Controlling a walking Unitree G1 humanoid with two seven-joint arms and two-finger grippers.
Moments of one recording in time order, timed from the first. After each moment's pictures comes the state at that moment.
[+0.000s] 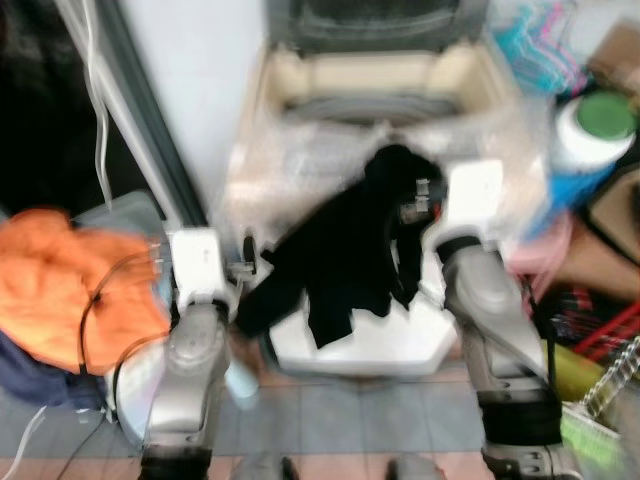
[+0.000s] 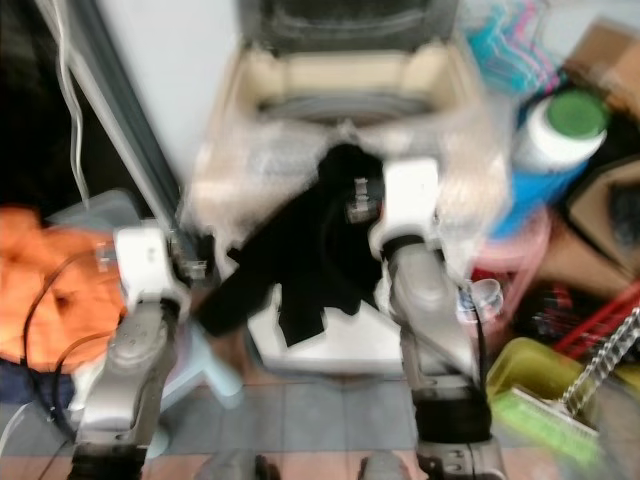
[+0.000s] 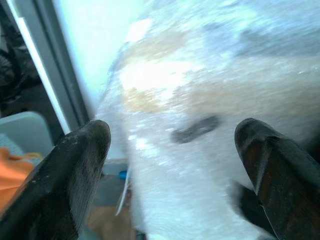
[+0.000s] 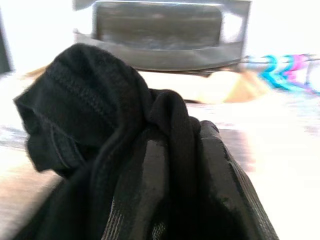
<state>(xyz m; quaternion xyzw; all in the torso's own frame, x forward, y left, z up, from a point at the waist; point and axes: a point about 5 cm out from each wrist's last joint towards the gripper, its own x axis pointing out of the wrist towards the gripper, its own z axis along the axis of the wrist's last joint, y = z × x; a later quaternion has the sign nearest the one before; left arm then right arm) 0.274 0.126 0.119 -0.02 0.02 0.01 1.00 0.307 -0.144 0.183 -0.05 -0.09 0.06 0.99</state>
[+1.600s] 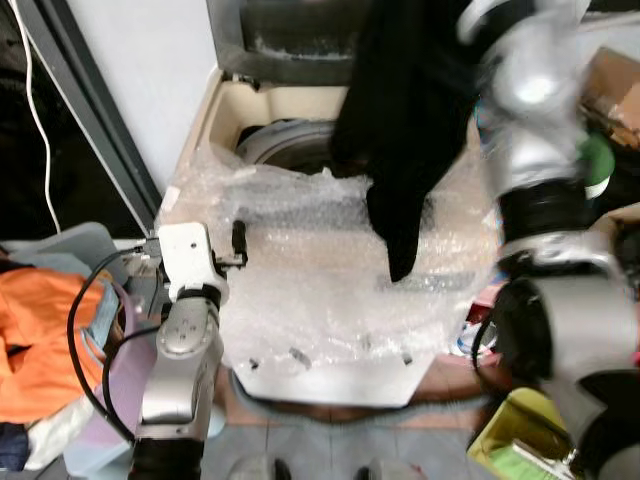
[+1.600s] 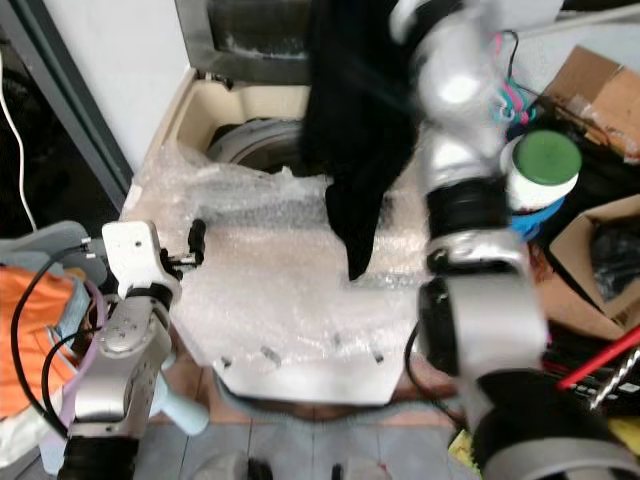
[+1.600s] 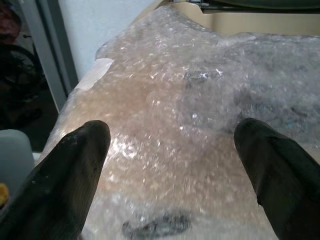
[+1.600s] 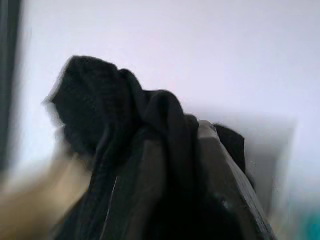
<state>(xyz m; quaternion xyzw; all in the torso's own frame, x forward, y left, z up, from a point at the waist) 0.279 0.136 0.119 -0.04 0.02 0.04 1.00 0.394 -0.114 0.244 -0.06 -0.15 0.15 0.97</state>
